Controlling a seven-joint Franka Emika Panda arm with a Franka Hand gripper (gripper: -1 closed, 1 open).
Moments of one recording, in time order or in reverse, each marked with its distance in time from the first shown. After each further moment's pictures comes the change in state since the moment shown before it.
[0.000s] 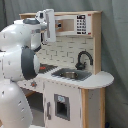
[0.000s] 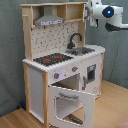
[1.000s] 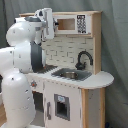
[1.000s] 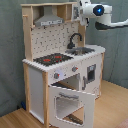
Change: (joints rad) arm 0.000 0.213 0.042 0.216 0.000 0.036 -0.081
